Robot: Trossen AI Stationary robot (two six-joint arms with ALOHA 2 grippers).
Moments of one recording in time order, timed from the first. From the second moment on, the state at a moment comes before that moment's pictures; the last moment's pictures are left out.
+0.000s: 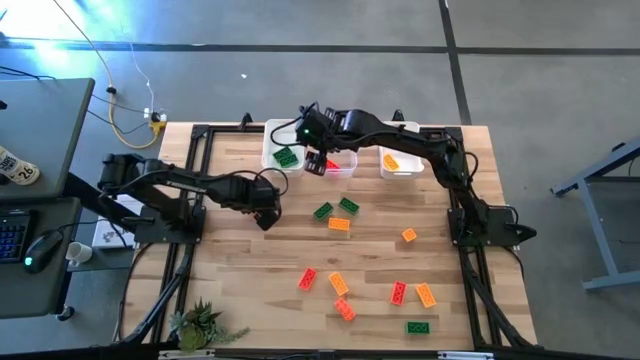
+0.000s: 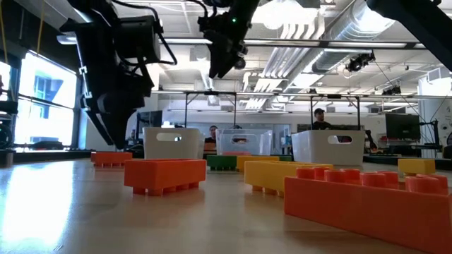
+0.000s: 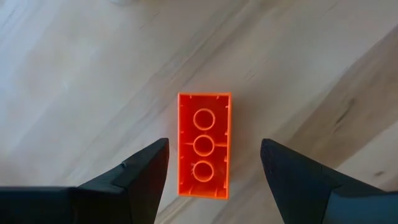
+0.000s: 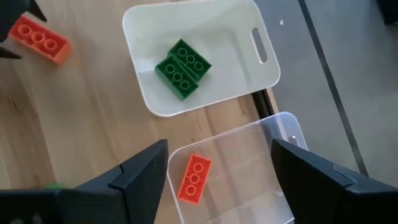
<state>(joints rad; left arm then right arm) 0.18 1.45 0.75 -0.74 -0.32 -0.69 -0.26 2.15 2.27 -1.12 0.29 -0.11</state>
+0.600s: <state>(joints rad) 0.20 1.58 0.75 -0.74 -0.31 -0.68 -0.23 2.15 2.27 -1.24 0.29 -0.11</state>
